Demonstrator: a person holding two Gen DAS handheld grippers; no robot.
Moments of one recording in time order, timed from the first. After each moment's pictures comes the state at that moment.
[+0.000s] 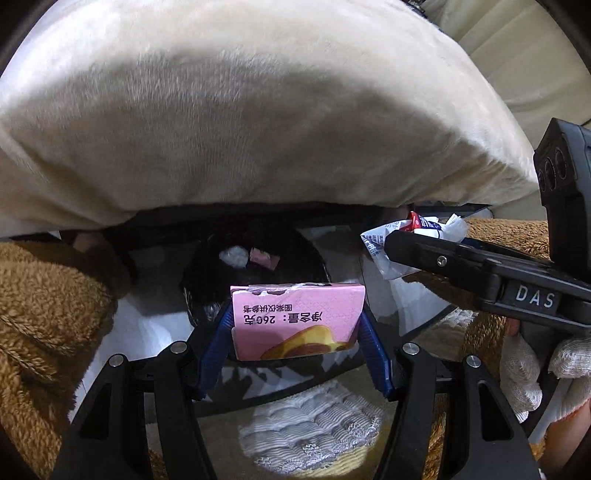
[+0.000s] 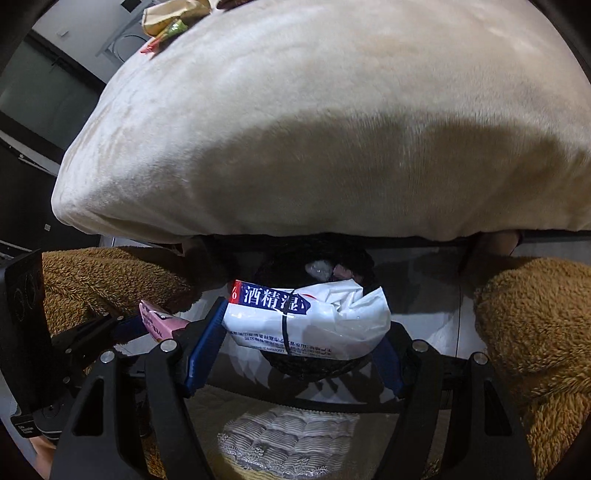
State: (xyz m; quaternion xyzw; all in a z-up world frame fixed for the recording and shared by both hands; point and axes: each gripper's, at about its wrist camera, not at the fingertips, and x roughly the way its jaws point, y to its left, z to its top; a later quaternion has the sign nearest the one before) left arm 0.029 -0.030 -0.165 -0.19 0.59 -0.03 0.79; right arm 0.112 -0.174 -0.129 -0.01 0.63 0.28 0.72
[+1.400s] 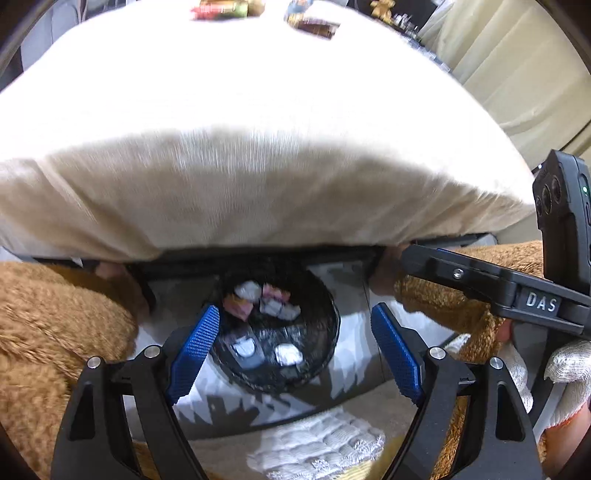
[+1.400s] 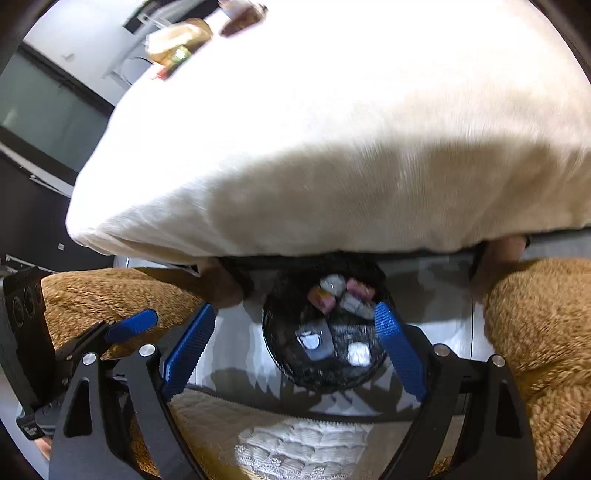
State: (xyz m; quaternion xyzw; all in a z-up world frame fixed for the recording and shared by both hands) left arm 0.011 -0.018 -0.118 -0.17 0.51 0.00 0.84; right arm 0.108 -0.185 -0.104 0.03 0.58 0.31 0.75
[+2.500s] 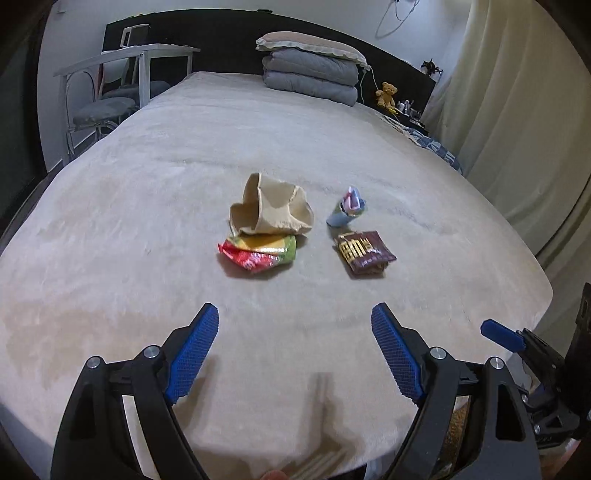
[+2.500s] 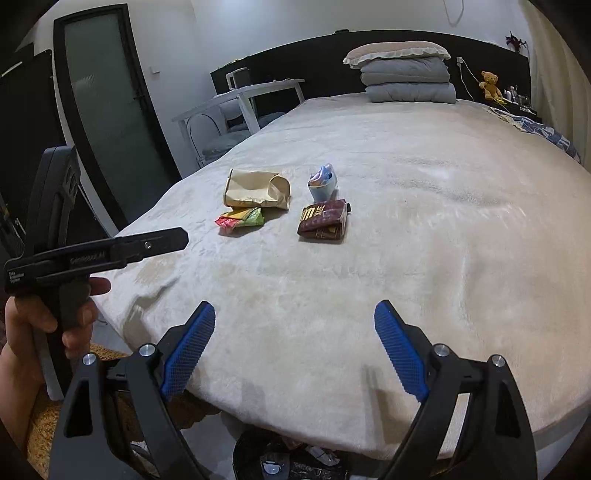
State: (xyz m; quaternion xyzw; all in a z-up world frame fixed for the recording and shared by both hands) left arm 0.156 0.099 -0.006 -0.15 0.36 0.05 0.92; right arm 0.186 -0.128 0.005 -0.04 0.36 0.38 0.85
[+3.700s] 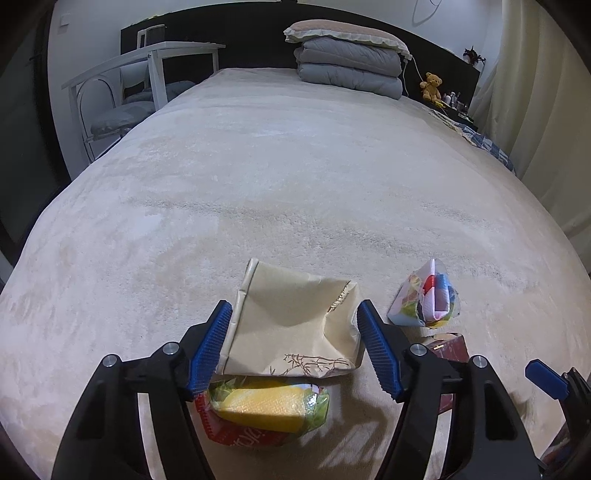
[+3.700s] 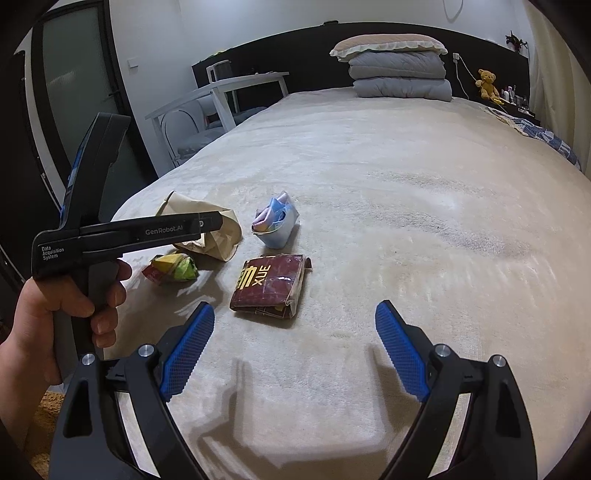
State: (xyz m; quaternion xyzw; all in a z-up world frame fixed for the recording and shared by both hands) left arm 0.292 0.123 -0.027 -0.12 0.38 0.14 0.90; right arm 0.291 -0.083 -0.014 -0.06 0.37 0.36 0.86
